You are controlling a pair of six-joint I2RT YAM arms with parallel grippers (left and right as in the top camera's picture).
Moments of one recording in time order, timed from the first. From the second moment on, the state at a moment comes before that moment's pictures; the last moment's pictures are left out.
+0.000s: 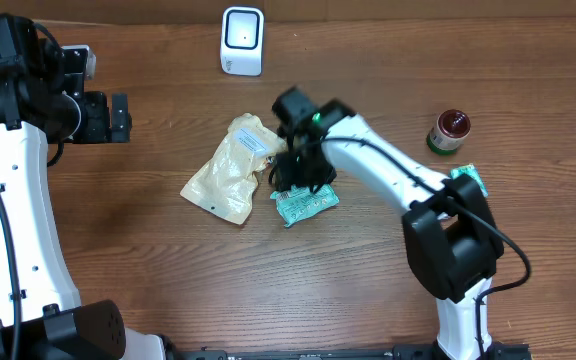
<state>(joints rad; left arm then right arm) 0.24 1.66 1.89 -1.38 0.12 0.17 0.59 2.10 1.70 -1.05 -0.22 0.35</state>
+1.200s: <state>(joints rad) 0.24 1.66 1.89 -1.38 0.12 0.17 0.37 2.09 1.33 -0.74 -0.66 0.28</state>
